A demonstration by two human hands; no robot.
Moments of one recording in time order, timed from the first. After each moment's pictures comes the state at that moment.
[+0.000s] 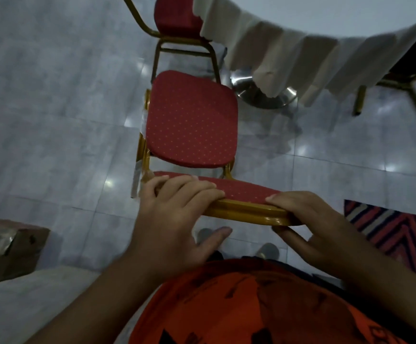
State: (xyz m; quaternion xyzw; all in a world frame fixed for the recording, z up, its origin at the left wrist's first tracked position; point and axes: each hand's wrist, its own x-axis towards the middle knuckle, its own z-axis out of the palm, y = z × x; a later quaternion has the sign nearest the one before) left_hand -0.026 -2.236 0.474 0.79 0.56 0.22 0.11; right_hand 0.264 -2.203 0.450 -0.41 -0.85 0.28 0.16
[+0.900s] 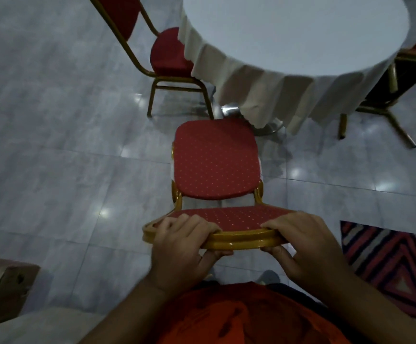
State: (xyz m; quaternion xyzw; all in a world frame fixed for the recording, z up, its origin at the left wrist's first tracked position) left_hand -0.008 -2.224 0.420 0.78 0.55 0.29 0.08; right_hand 0.258 -2.201 0.439 -0.48 -0.84 0.16 0.20
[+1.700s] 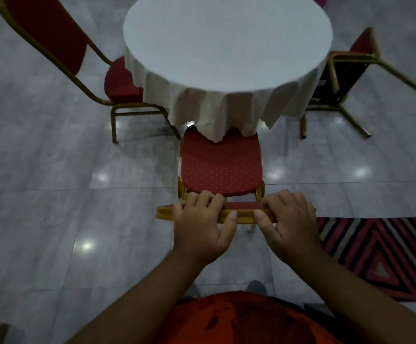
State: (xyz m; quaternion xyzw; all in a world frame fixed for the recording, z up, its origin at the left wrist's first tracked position) left_hand 0.139 -2.125 0.423 0.77 0.58 0.25 0.10; right_hand 0.341 -2.142 0.428 -0.67 -0.70 0.09 0.21
